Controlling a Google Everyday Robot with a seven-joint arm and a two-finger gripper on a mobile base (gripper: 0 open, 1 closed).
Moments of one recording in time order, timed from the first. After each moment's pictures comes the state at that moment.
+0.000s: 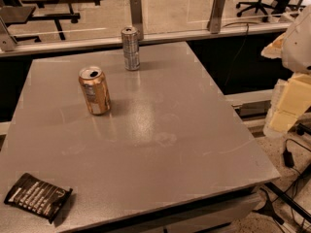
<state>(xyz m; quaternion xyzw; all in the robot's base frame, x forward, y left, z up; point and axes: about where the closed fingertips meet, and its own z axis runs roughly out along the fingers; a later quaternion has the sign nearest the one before) 0.438 -0.217 0.976 -0.60 0.78 -0.03 0.16</state>
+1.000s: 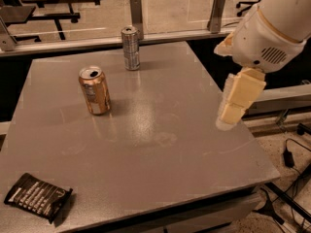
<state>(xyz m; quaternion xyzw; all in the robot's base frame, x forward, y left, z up) 0.460 -0.136 0.971 -0.64 0.74 0.03 0.20</state>
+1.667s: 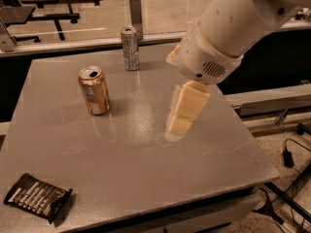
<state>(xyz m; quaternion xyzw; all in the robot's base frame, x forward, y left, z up) 0.451 -0.041 0.958 -0.68 0.69 0.08 0.23</state>
